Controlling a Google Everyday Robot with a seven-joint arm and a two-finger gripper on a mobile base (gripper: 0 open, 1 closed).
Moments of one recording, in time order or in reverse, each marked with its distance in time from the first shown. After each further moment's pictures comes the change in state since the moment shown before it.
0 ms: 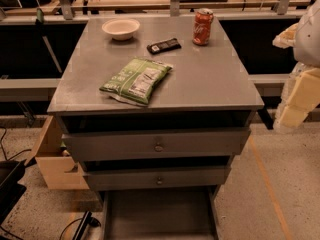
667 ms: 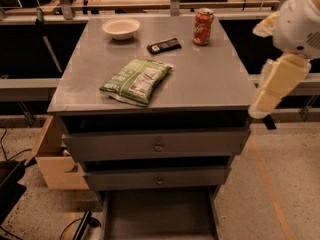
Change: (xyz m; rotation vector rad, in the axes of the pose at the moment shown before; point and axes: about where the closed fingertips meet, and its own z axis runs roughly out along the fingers) arm -0.040 -0.016 0.003 0.011 -0.117 -0.014
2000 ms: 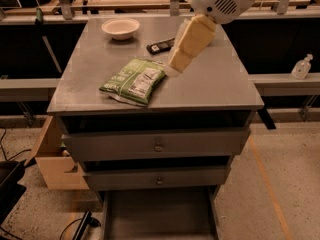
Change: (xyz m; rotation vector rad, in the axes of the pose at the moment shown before) arm -0.157 -0.035 0.018 0.026 -0.319 -0.066
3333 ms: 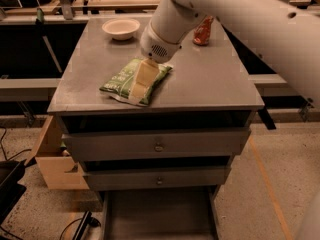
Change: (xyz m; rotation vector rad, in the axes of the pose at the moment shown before) arm 0.010 -0.002 0.179 -0.223 0.098 0.041
